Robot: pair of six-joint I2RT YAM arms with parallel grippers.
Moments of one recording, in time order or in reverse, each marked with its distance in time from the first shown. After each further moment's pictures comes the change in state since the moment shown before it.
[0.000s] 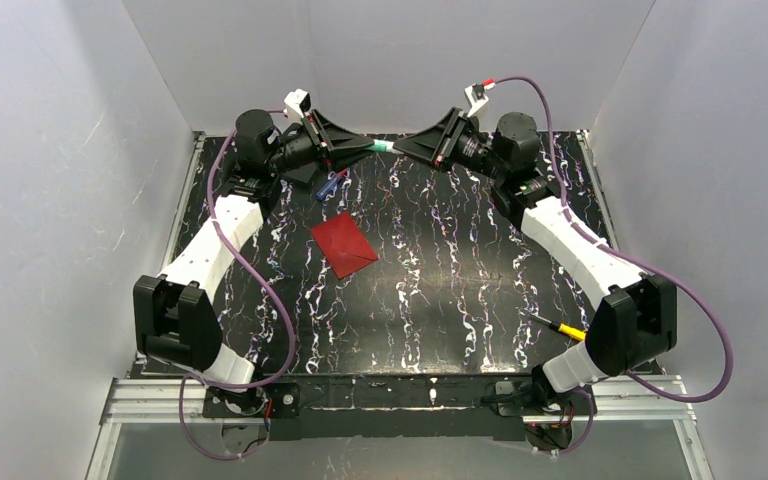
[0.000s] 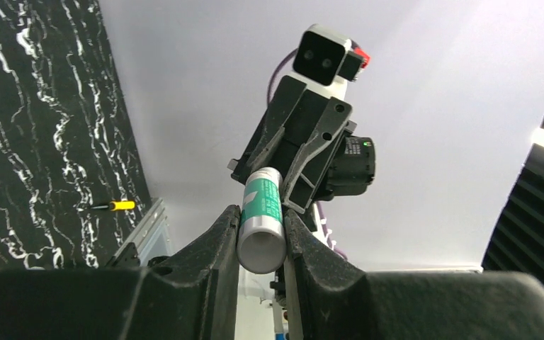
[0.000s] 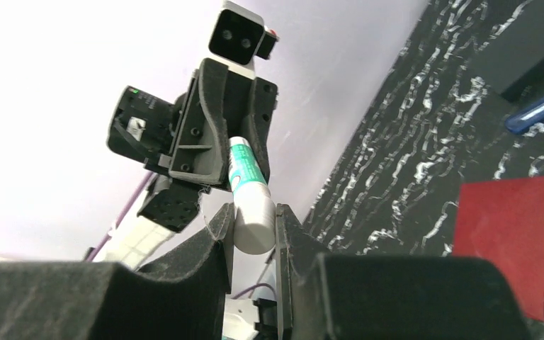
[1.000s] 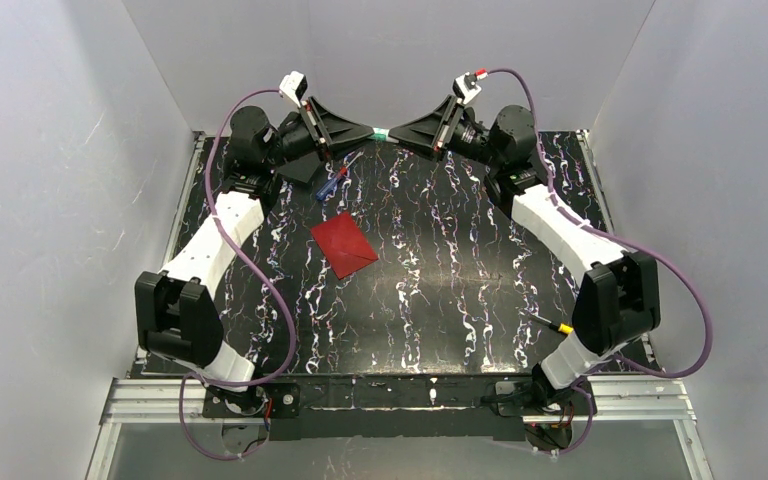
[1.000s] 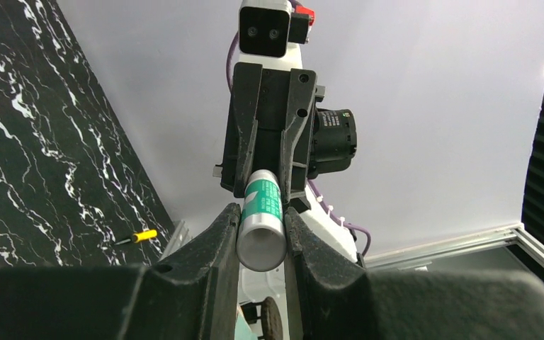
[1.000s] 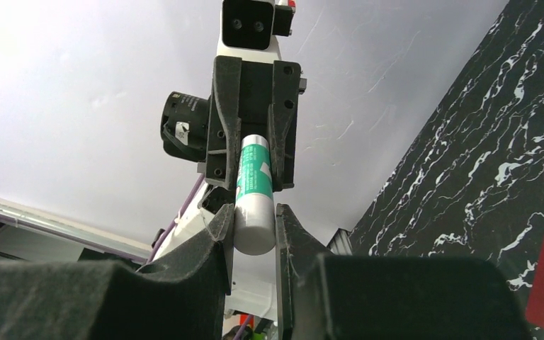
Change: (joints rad) left arm -0.010 0.018 0.024 0.184 0.021 0.051; right arm -0.018 0.114 0.050 0.263 -0.151 0.285
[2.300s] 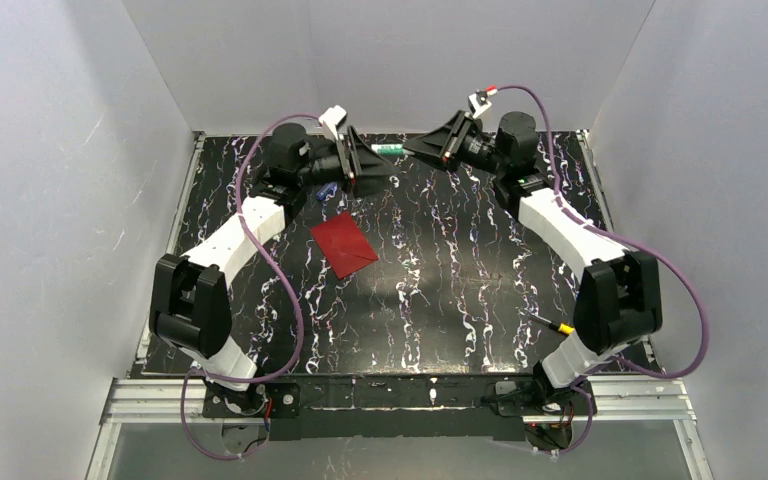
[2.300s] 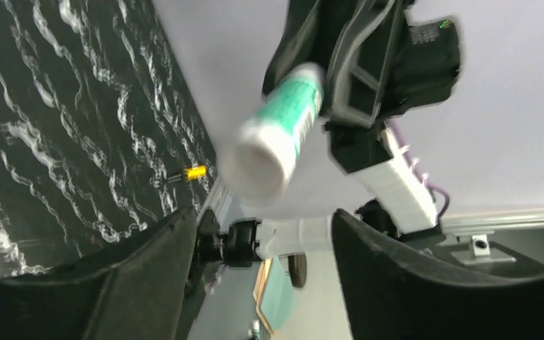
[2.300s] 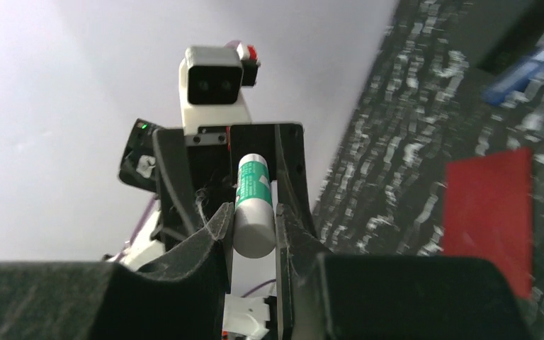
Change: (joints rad) left arm -0.056 0.086 -0.050 -0.097 0.028 0.212; right arm -0.073 0.036 -0.046 -0.100 0.042 -0.103
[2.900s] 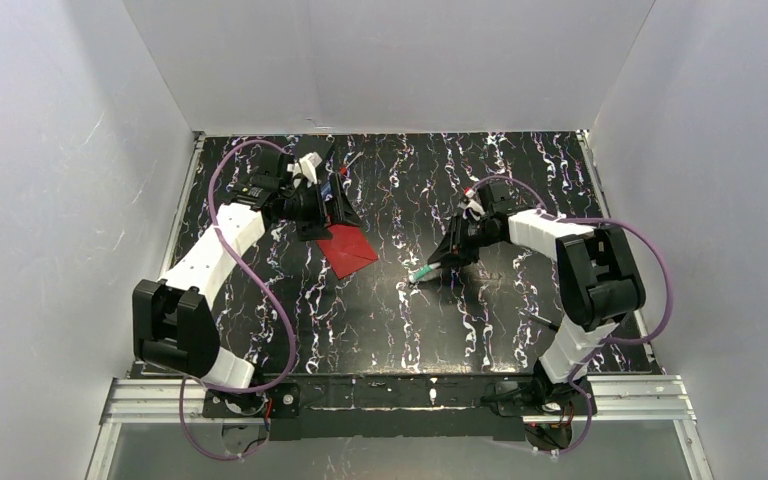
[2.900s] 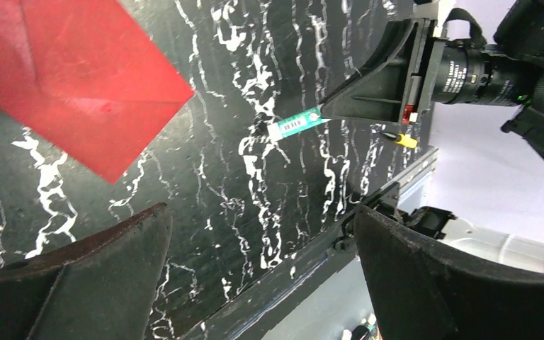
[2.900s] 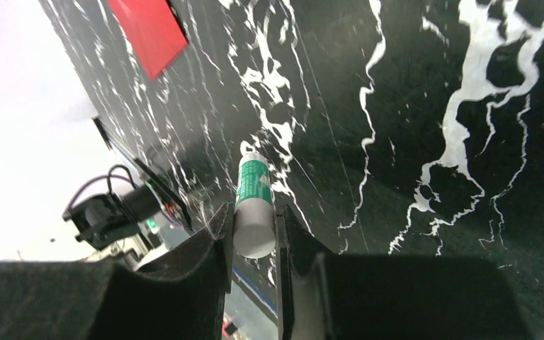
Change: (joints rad) left arm 0.050 -0.134 -0.048 -0.914 -0.352 0.668; right arm -0.063 0.095 -0.294 -0.737 0.039 -0.630
